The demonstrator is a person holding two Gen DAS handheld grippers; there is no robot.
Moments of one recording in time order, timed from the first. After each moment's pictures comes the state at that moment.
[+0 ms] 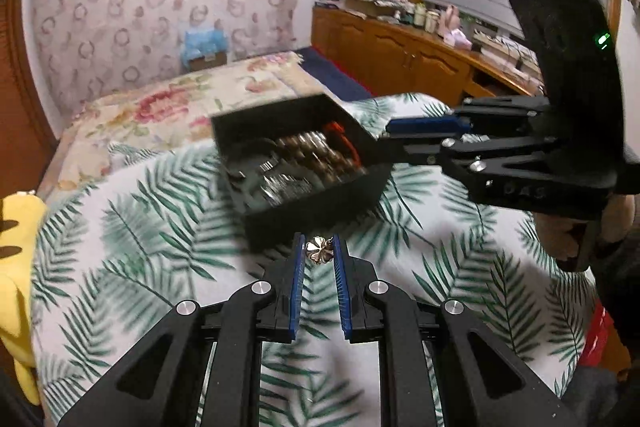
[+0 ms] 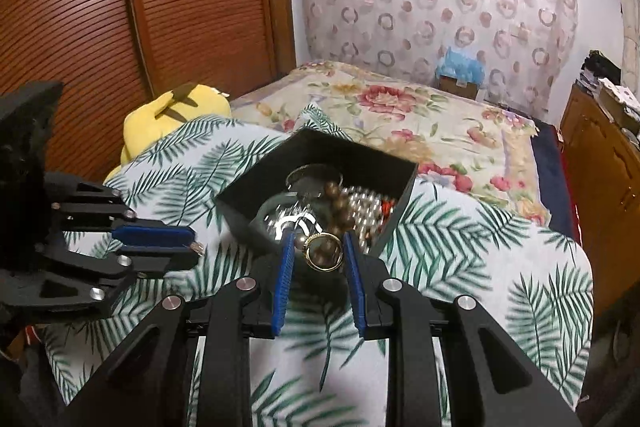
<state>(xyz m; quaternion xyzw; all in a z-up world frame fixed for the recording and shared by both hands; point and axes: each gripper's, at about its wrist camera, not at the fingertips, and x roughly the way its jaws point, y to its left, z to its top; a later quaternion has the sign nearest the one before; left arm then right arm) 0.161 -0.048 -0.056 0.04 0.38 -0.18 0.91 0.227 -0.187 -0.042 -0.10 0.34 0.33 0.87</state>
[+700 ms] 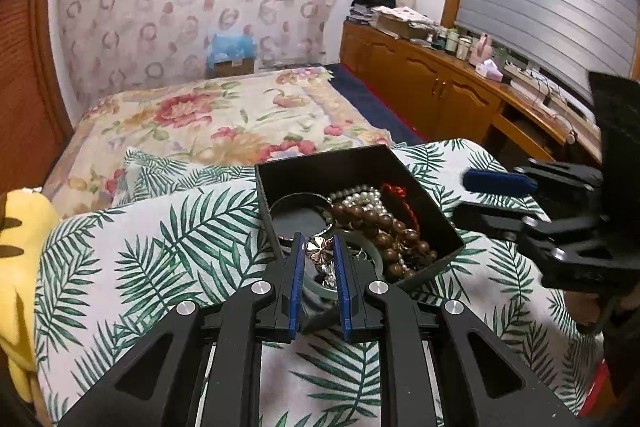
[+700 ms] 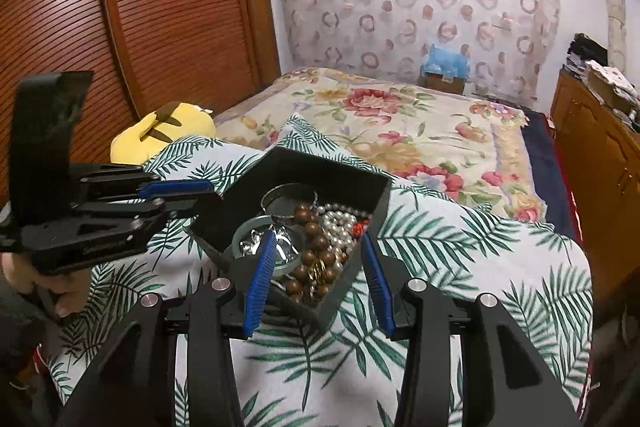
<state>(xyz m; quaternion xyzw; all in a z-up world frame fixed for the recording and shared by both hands) 0.224 -0.027 -0.050 0.00 0.37 -0.15 0.92 0.241 -0.203 -0.038 -0.06 0.34 0.31 0.89</state>
